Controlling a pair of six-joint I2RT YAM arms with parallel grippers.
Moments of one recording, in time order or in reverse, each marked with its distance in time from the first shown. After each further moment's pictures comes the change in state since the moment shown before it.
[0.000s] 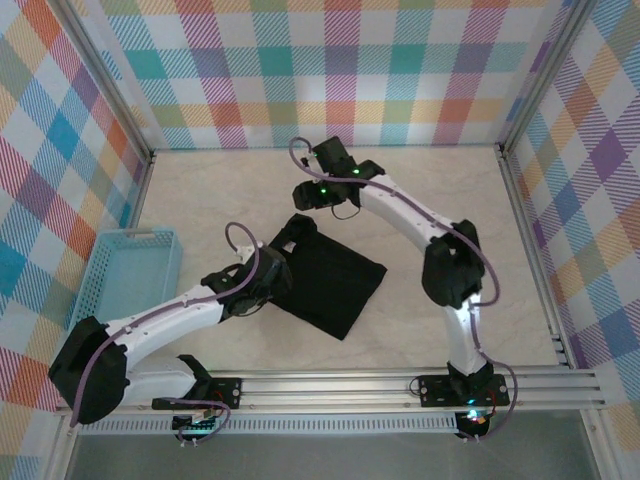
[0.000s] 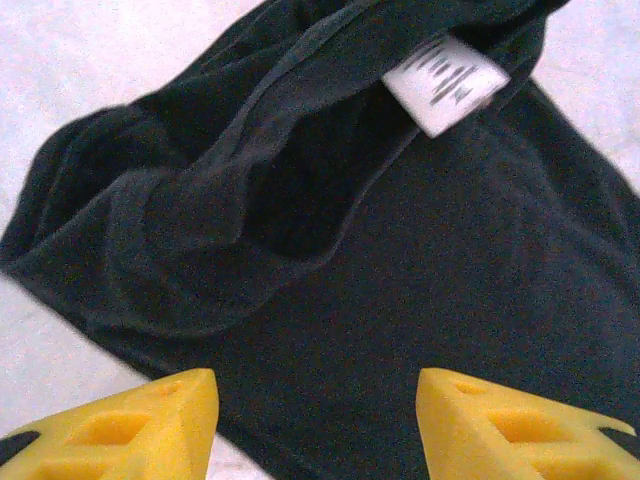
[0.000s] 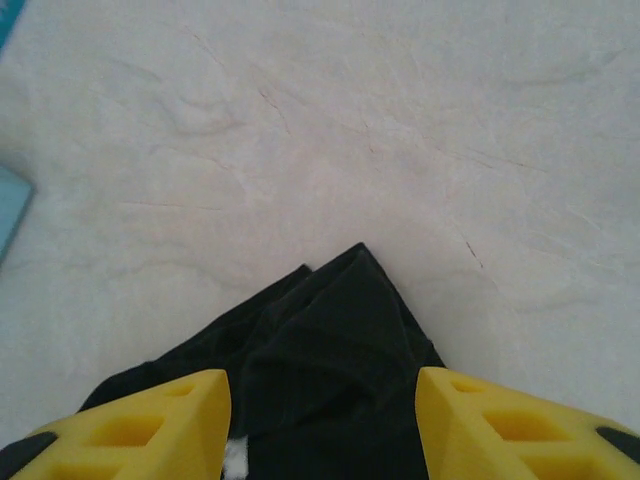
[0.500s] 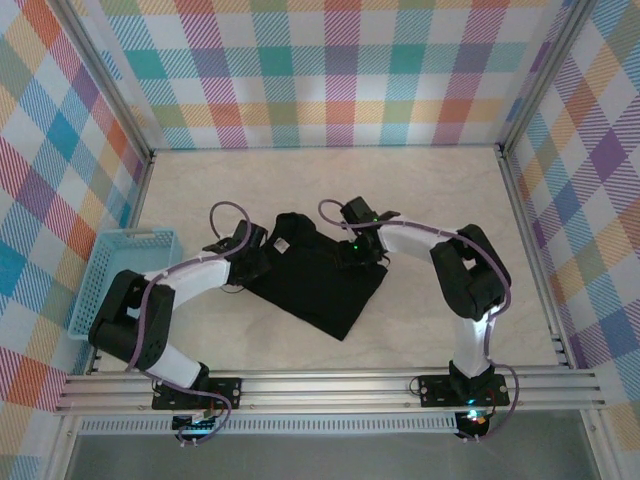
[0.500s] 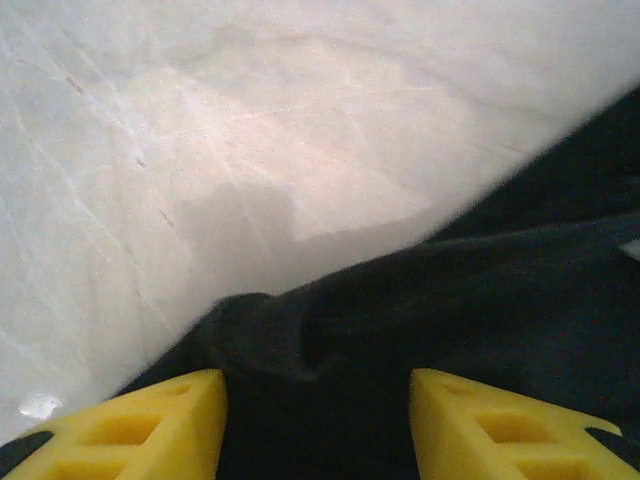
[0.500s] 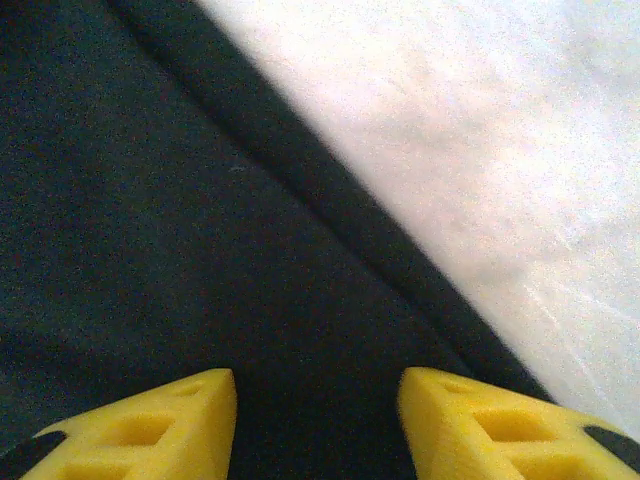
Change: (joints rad) left arm 0.330 0.329 0.090 0.049 0.093 0.076; right arm -0.059 -0.148 -0.673 0.166 0.063 0.114
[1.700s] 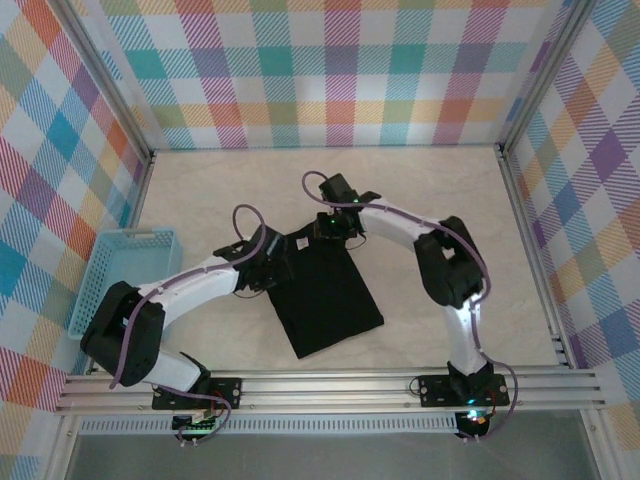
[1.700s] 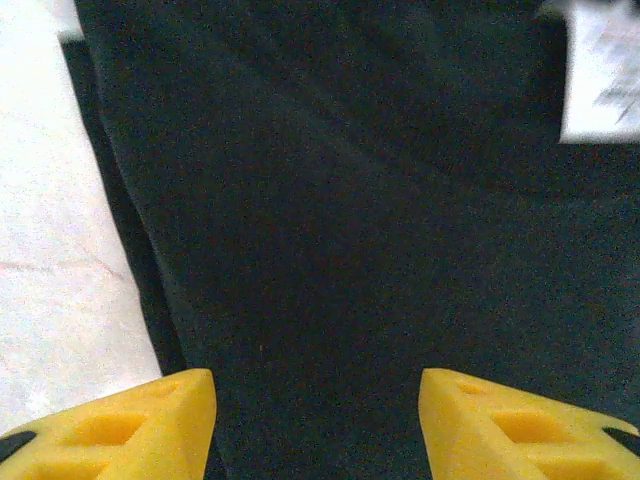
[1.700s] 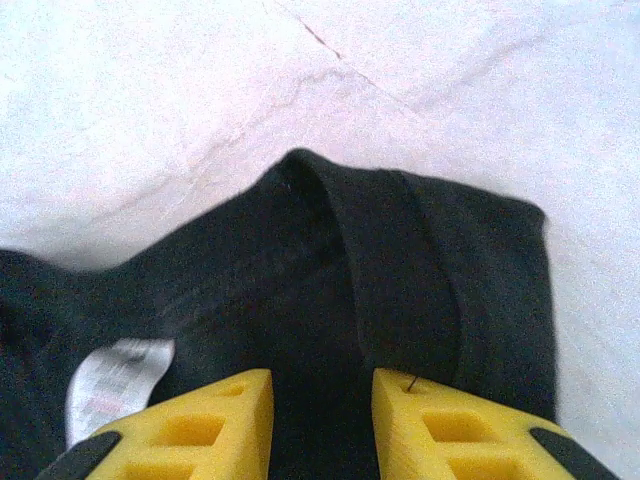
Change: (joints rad) left arm -0.213 -0.093 0.036 -0.109 0.096 -0.034; right arm 0.042 0.229 0.405 -0.027 0.018 0.114
